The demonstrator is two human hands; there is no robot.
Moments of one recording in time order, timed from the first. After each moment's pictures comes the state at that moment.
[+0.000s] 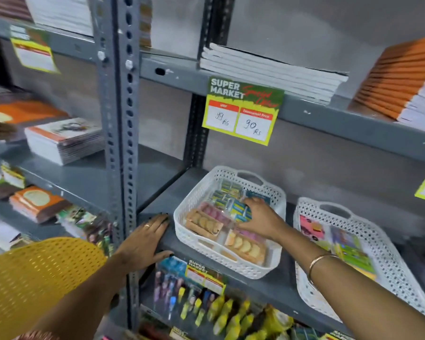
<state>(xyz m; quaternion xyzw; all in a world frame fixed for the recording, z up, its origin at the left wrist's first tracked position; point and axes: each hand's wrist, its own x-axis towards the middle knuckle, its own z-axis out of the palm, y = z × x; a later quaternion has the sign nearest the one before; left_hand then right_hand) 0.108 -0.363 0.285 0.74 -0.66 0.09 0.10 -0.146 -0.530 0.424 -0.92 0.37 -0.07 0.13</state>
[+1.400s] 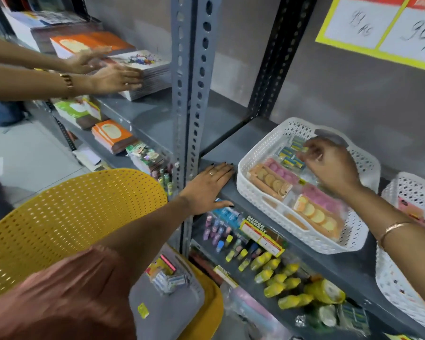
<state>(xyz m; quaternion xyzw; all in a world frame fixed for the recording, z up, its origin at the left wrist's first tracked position) 0.102 -0.367 0.286 0.73 -0.67 0.09 0.07 -0.100 -0.552 0.412 -0.92 0.32 -0.22 0.09</state>
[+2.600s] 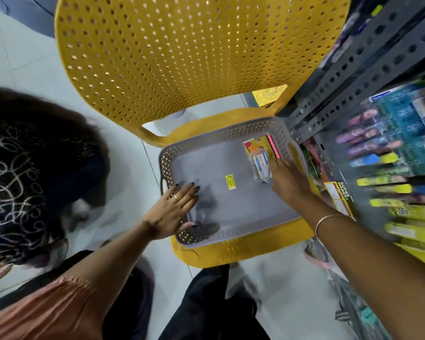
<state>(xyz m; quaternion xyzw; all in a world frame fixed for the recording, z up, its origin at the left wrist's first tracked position) 0.001 0.023 -0.034 0.86 -0.47 -0.19 -0.04 -0.003 -0.305 -0.007 -0.96 0.04 0.25 0.09</state>
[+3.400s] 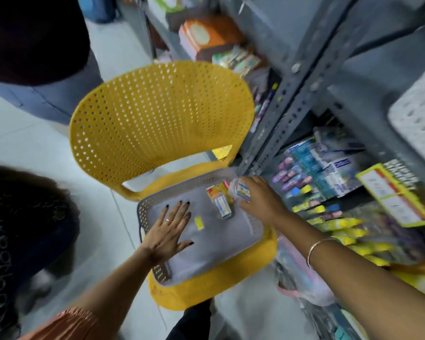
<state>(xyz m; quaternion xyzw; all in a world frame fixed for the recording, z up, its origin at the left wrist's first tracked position) 0.017 -0.041 0.026 0.89 -0.46 -0.05 0.00 -0.012 -0.315 0.142 -0.96 0.09 0.12 0.22</state>
